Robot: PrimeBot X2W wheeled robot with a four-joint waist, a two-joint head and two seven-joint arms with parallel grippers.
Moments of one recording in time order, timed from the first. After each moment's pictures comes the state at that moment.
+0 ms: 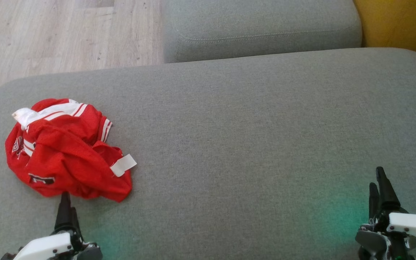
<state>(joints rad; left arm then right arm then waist) 0.01 0.04 0.06 0.31 -1.60 -0.12 0.07 0.01 -0.04 -0.10 0.33 1.55 0.13 0.06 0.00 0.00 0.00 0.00</state>
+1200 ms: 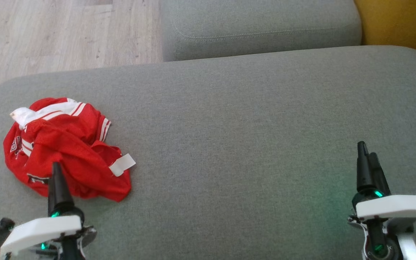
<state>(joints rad) 0.00 0.04 0.06 0.12 -1.20 -0.09 -0.04 -0.01 -0.04 -0.03 0.20 0.91 0.13 -0.04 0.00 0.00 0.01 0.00</state>
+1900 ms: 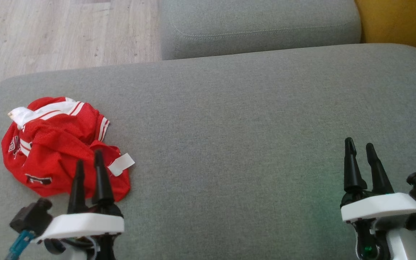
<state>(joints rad) 0.00 0.04 -0.10 0.07 -0.75 -0.06 -0.10 -0.01 -0.04 0.00 0.16 0.56 0.13 -0.10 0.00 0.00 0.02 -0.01</state>
